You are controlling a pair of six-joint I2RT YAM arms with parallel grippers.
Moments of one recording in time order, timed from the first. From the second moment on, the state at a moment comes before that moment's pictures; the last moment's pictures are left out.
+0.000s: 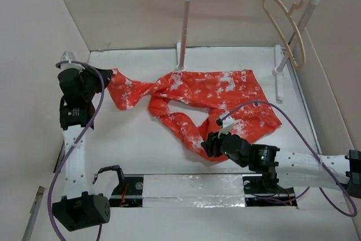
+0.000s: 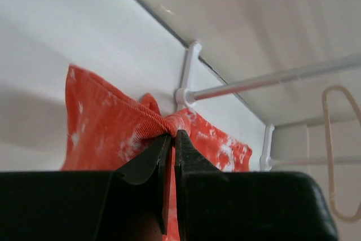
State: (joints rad) left arm 0.17 0.98 1.08 -0.37 0.23 -0.75; right arm 1.26 0.86 0.48 -0.12 0.52 0.60
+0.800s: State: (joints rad) left arm 0.35 1.40 0.97 -0.11 0.05 -0.79; right arm 1.21 0.99 0.52 -0.14 0.52 0.54
